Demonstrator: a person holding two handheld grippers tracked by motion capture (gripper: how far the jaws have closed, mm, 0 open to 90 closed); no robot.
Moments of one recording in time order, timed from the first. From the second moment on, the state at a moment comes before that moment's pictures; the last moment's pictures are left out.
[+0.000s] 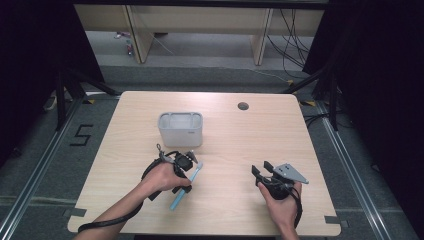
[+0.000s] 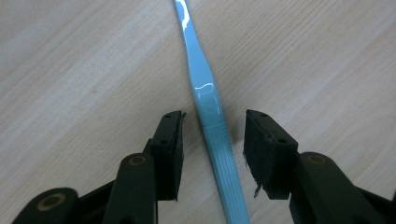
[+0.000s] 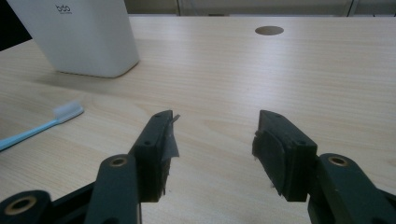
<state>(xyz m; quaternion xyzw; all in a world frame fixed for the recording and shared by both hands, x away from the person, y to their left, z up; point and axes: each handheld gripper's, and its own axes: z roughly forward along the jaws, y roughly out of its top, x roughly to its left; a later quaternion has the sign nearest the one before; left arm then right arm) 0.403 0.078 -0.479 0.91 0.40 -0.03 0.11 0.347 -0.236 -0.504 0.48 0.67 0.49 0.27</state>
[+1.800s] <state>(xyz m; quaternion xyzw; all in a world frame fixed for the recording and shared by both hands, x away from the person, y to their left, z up) 0.405 0.080 -0.472 0.95 0.30 0.02 0.08 0.347 -0.236 -0.503 0.49 0.67 0.50 0.26</state>
